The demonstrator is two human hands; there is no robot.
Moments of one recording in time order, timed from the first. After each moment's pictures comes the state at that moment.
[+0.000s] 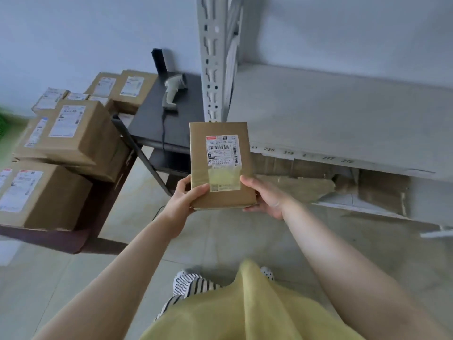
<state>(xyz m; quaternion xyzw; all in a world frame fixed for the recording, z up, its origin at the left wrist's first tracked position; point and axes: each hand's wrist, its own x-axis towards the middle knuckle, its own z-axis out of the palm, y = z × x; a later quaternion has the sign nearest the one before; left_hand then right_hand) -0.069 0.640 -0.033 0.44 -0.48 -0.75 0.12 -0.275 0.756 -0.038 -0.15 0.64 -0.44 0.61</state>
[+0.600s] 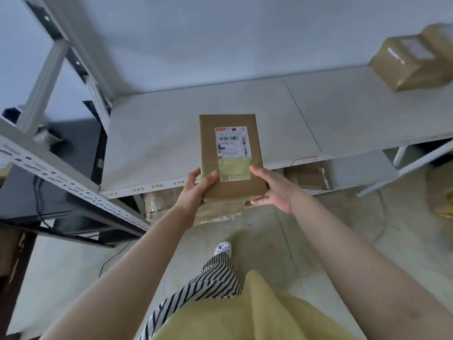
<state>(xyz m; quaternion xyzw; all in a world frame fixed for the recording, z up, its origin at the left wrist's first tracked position) -0.383 0.772 -0.008 0.36 -0.57 -0.74 0.02 -0.527 0.948 0.001 -0.03 0.67 -0.54 0.50</state>
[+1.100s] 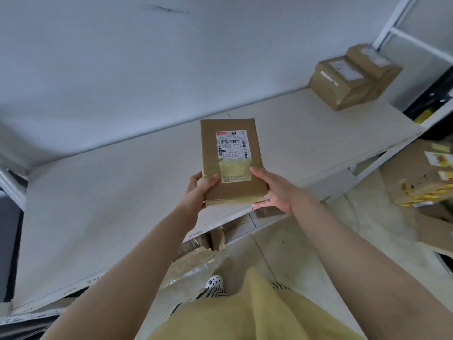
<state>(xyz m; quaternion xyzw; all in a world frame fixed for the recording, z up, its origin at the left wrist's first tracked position) -0.603 0.790 0.001 0.28 -0.58 -0.76 -0.07 -0.705 0.994 0.008 0.01 0.67 -0.60 0.45</state>
